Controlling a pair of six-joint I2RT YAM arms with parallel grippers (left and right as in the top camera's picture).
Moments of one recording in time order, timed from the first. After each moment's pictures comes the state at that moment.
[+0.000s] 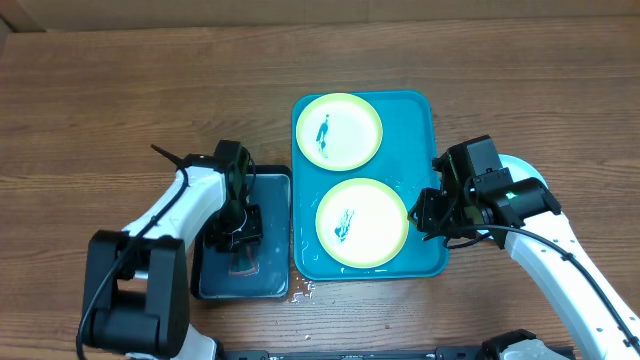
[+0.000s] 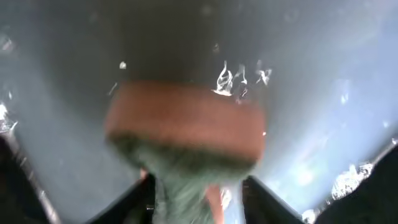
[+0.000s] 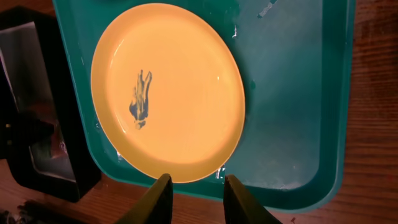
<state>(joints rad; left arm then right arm) -0.15 1.72 0.98 -1.04 0.07 -0.33 0.30 1.30 0.95 -0.92 -0.32 0.46</state>
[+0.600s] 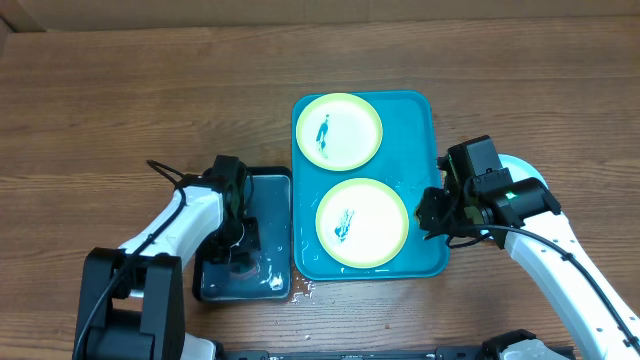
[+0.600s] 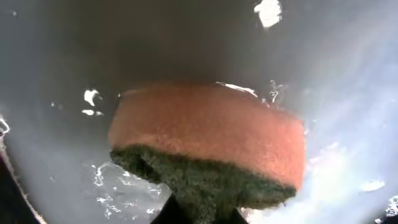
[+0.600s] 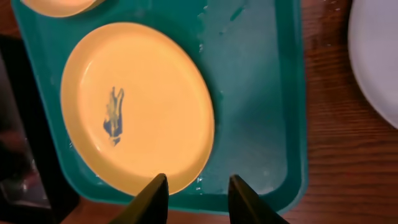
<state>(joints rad) -0.15 1.65 0.84 -0.91 0.04 -0.33 0.30 1.30 0.95 -0.92 -0.20 0.49</state>
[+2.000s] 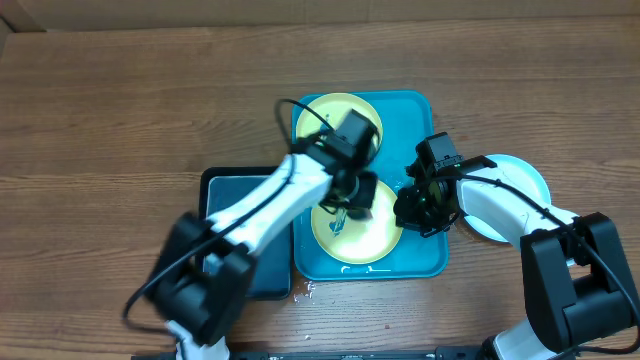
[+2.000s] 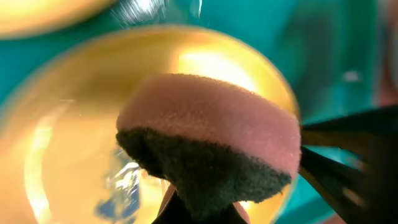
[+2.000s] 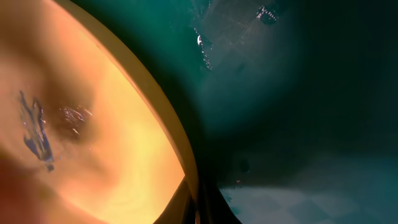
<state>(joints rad) -0.65 1.91 1.36 -0.77 0.24 -0.47 0.30 1.75 0.94 -0.69 -0.36 0.41</state>
